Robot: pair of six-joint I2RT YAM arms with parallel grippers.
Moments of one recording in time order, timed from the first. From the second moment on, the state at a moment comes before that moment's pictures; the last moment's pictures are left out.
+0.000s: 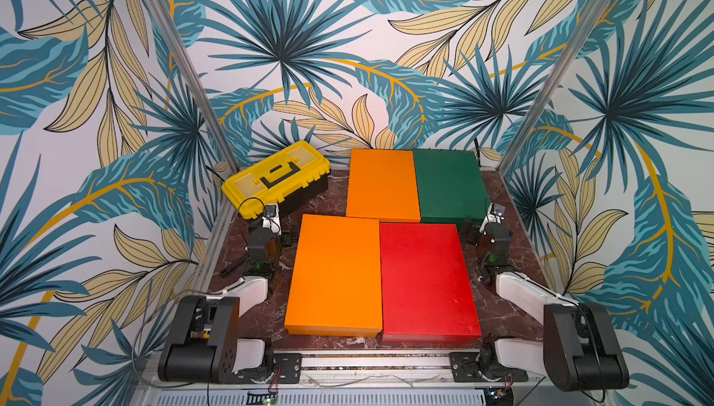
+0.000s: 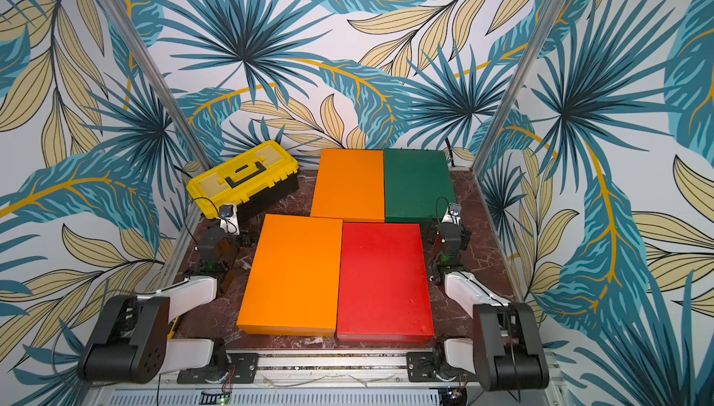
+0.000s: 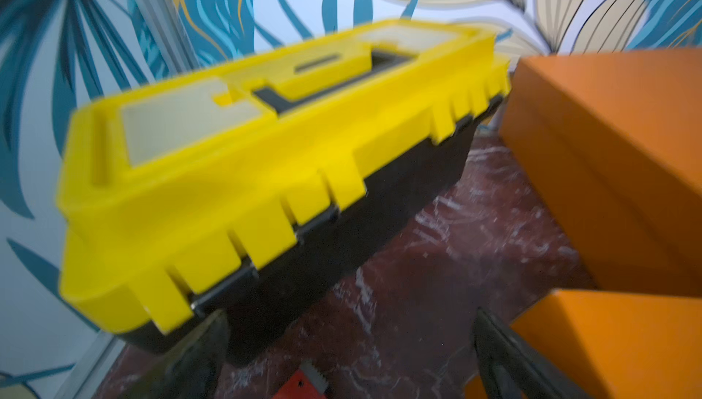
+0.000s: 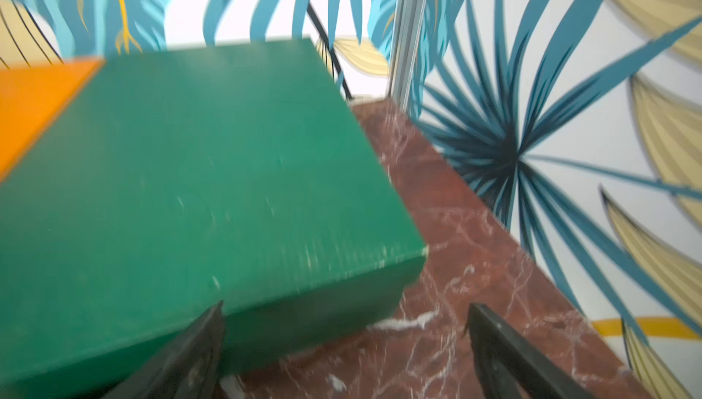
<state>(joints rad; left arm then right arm) -0.06 1.23 0.40 0.72 -0.10 -0.01 0.01 1.22 0.53 0.41 0.38 0.13</state>
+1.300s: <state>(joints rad) -0.32 1.08 1.16 -0.49 0.25 -0.59 0.08 0.73 0.79 -0.89 -0.05 0.52</state>
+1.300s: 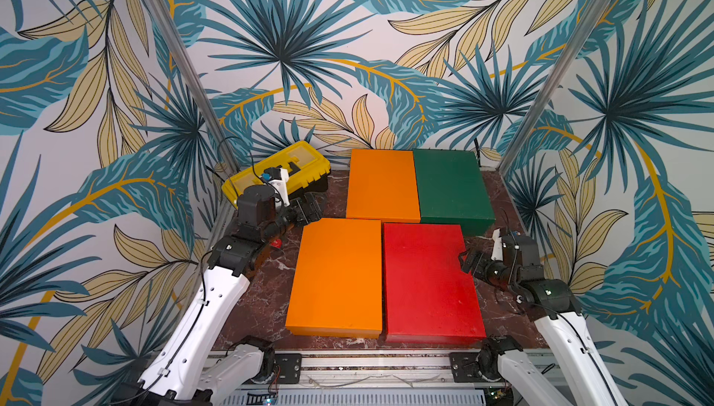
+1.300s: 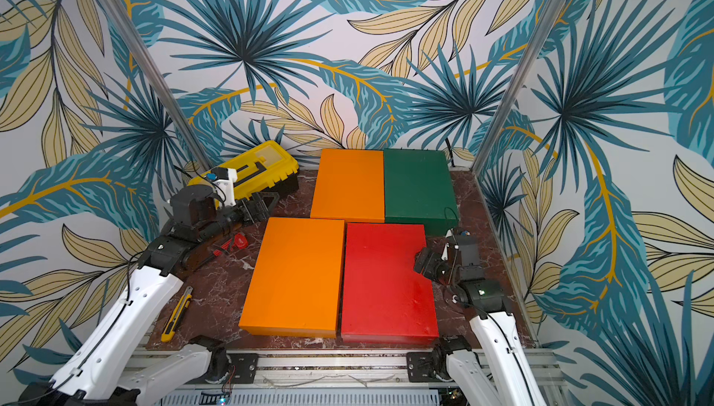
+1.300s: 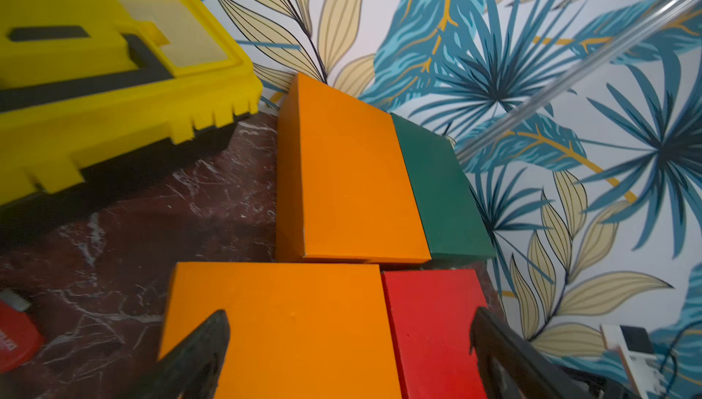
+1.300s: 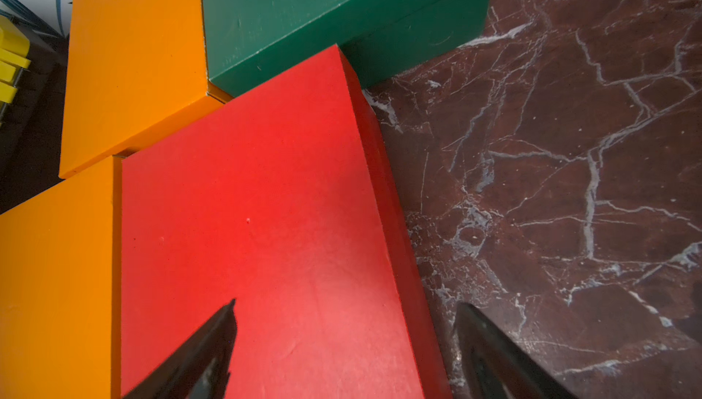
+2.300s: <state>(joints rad) -0.86 1.65 1.43 -0.77 0.26 -0.70 0.08 0.71 0.71 -0.85 -0.14 0.53</state>
